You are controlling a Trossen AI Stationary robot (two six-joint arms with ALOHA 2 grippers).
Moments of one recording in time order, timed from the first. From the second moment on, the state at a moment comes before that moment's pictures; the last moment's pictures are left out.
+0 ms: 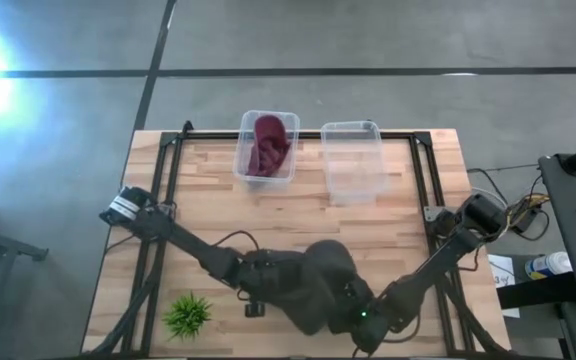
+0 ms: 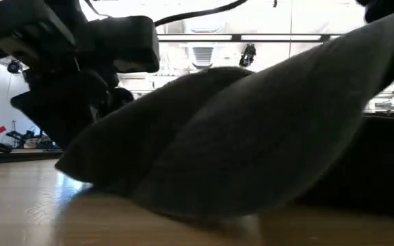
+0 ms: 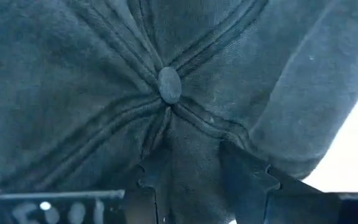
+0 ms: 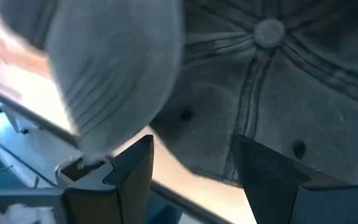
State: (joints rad) left arm -0.47 1.82 1.06 -0.28 -0.08 -0.51; right arm 0.77 1.84 1.22 -0.51 0.30 2.15
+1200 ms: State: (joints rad) left arm -0.47 1.82 1.01 -0.13 -0.08 -0.62; right arm 0.80 1.79 1.22 -0.52 0.29 2.07
